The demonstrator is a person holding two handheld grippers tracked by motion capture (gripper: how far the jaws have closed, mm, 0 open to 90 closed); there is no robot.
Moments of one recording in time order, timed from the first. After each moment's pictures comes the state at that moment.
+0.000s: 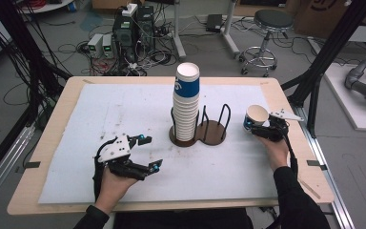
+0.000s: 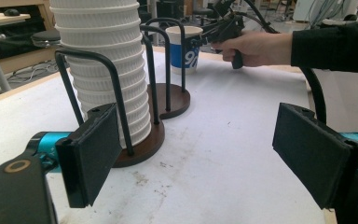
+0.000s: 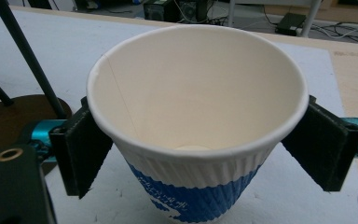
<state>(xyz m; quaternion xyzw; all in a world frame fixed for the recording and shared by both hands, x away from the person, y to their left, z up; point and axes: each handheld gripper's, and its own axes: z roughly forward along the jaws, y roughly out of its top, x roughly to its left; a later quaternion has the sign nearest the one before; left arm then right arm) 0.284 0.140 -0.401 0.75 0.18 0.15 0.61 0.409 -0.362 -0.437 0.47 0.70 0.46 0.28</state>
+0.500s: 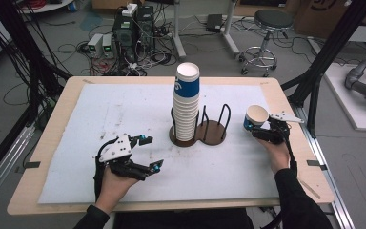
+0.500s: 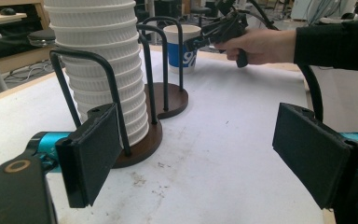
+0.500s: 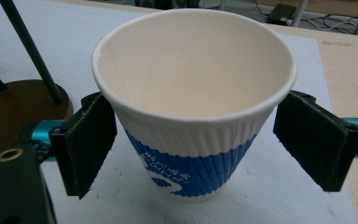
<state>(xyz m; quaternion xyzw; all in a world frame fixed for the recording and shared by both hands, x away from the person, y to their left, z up) 0.285 0.138 -0.401 0.76 0.18 0.15 0.61 0.397 -0.361 -0.434 0.48 0.70 0.43 0.29</state>
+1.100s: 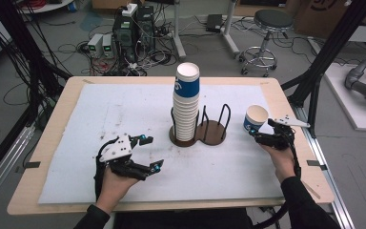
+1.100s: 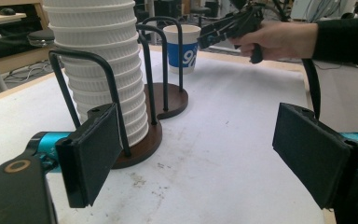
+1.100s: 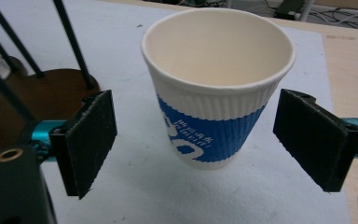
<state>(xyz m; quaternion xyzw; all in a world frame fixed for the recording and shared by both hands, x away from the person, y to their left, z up) 0.285 0.138 -0.401 0.76 0.18 0.15 0.61 0.369 -0.362 -0.420 0.48 0.71 0.43 0.27</state>
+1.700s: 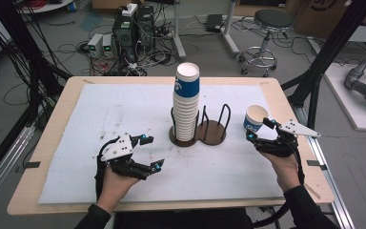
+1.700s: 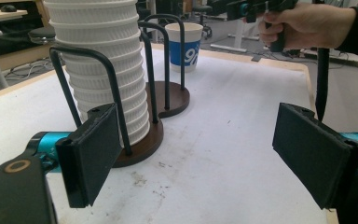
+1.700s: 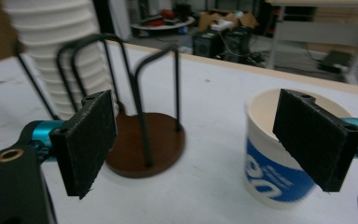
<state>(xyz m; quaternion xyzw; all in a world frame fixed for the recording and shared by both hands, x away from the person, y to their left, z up) 0.287 0.135 -0.401 0.76 0.18 0.15 0.61 0.325 -0.340 -0.385 0.39 0.70 0.54 0.25</state>
